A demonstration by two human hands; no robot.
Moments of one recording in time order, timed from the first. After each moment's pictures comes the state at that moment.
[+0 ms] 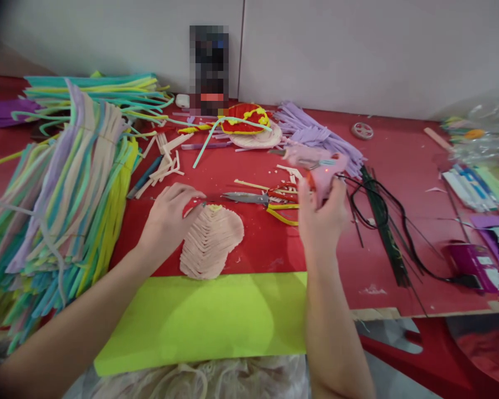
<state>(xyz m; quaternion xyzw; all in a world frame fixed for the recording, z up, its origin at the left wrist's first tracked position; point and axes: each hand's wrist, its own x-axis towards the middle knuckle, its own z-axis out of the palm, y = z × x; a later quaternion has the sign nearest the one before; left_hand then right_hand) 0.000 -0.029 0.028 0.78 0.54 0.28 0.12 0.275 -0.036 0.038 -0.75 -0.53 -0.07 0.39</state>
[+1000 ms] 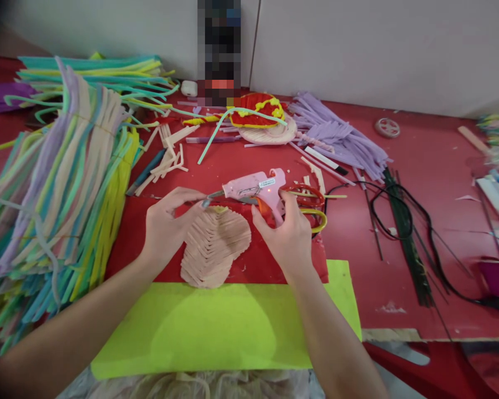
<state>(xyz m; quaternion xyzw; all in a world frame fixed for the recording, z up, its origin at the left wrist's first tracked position) 0.009 -0.033 0.024 0.61 0.54 0.49 0.33 0.218 -0.043 0.015 -0.68 -0.65 0.01 0.33</state>
